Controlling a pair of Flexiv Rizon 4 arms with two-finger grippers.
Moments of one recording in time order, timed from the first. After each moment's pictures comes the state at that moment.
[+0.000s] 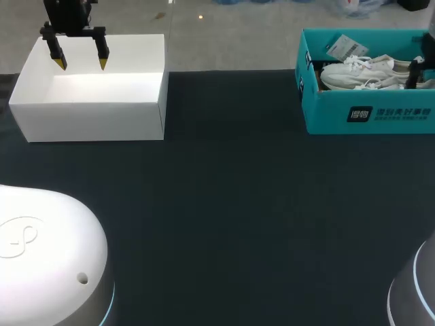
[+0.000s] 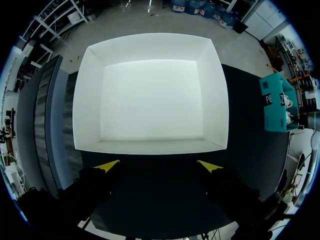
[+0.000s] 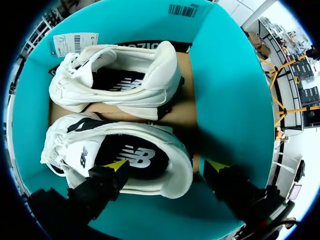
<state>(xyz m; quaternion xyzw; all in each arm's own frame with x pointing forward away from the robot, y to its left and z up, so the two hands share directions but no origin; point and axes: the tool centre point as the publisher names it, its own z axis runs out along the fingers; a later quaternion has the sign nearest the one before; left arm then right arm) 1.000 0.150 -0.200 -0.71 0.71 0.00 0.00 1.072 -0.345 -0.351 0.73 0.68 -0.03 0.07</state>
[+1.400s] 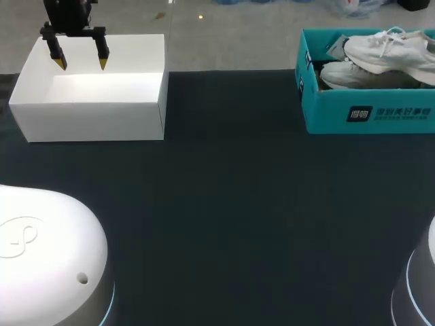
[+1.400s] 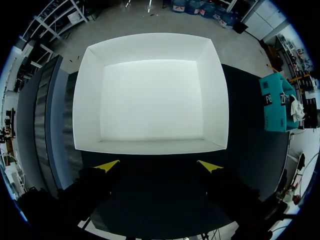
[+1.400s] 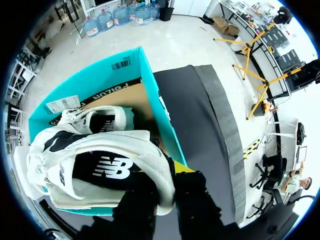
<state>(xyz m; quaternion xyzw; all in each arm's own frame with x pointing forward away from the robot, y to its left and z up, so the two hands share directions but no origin) 1.000 0.150 -0.200 -0.71 0.71 0.00 0.00 1.088 -0.386 -0.237 0.82 0.57 -0.03 0.09</state>
